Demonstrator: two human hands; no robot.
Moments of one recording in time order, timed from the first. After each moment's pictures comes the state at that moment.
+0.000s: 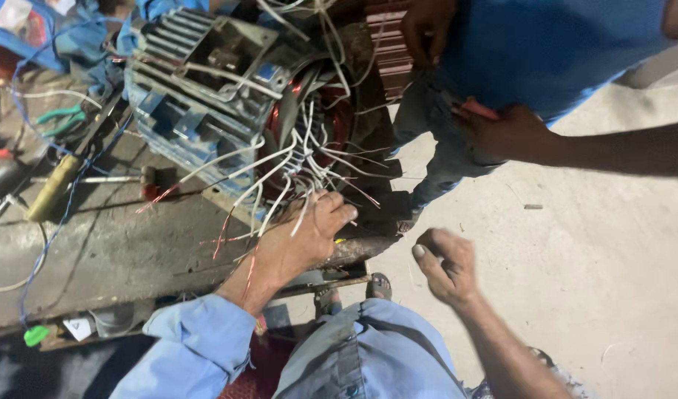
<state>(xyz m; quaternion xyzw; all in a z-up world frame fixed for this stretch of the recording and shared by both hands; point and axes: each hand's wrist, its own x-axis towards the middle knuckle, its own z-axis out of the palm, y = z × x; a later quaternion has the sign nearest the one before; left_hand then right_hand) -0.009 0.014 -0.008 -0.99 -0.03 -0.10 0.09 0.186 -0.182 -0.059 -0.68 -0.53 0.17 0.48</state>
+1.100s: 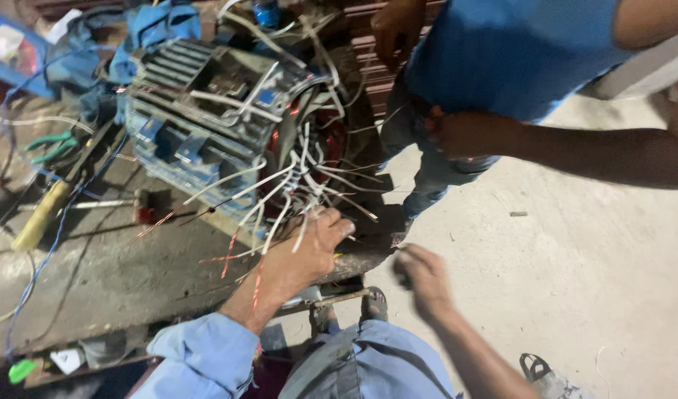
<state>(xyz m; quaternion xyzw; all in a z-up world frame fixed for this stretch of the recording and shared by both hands) -0.011 0.016 -0.027 -0.99 0.02 -0.08 0.12 0.162 -0.179 -0.093 -0.67 -0.22 0.40 0.58</state>
